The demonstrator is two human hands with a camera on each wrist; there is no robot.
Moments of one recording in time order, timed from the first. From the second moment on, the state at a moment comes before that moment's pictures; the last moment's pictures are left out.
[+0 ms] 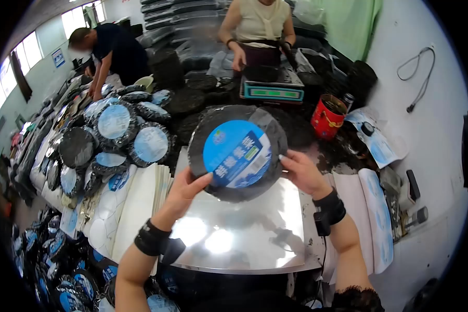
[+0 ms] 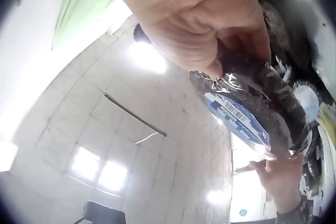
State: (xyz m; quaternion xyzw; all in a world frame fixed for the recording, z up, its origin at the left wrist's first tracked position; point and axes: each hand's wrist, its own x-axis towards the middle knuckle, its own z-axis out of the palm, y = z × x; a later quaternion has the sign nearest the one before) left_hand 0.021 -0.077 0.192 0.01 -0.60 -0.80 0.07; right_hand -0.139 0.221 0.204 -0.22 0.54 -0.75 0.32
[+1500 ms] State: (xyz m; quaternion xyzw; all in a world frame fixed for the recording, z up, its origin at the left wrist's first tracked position) left_hand 0.050 -0.144 0.025 0.01 -0.94 -0.33 0.04; right_hand -0.282 0.043 0.060 -0.49 0.78 -0.24 -0.31
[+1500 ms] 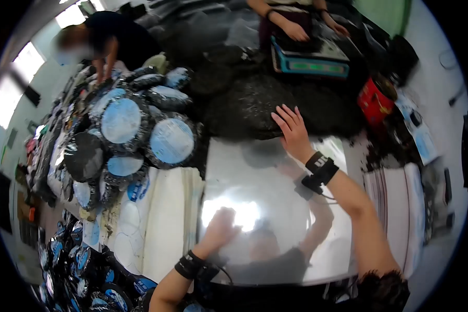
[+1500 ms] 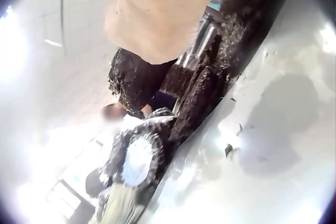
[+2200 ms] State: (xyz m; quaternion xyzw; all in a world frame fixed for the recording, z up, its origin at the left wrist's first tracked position) left_hand 0.007 -0.039 0.015 0.21 -0.79 -0.55 0.18; right_hand -0.067 0.159 -0.004 -0.17 0.80 -0.58 0.02
